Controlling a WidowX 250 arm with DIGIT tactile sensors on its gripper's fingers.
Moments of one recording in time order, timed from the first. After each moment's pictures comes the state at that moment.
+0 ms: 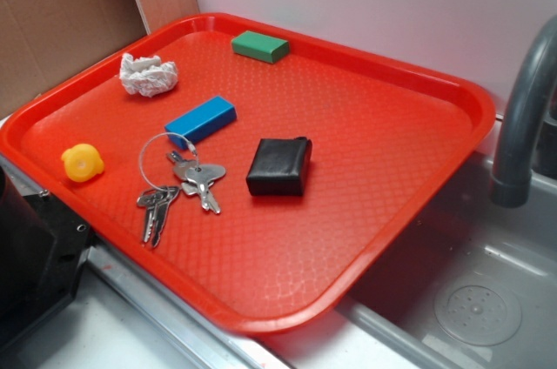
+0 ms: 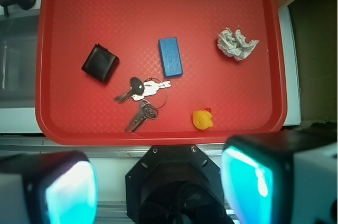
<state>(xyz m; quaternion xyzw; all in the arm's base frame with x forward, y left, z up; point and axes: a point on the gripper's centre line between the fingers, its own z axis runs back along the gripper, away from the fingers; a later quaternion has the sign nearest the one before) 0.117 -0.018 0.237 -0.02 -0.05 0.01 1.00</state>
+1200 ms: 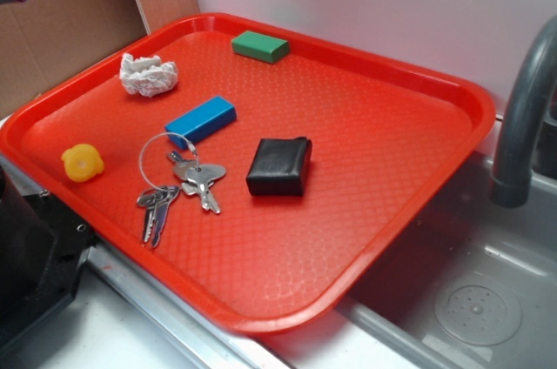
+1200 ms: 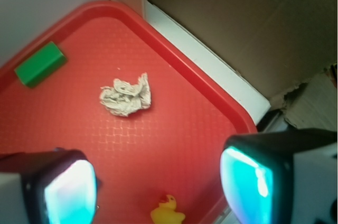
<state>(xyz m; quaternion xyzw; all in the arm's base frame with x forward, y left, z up) 0.170 0.083 0.156 0.05 -0.14 0.36 0.92</state>
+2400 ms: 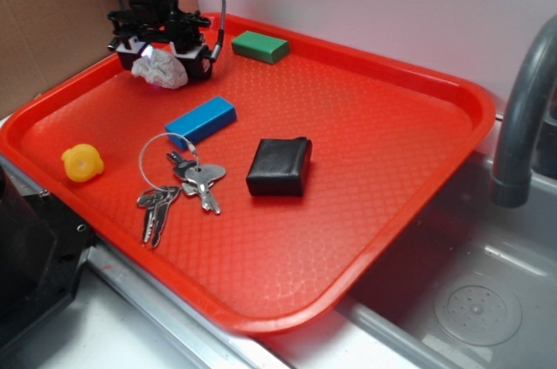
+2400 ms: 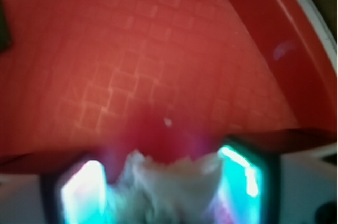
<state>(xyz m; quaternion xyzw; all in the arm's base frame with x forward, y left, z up) 0.270 0.116 0.017 0.05 -0.03 0.24 0.97</state>
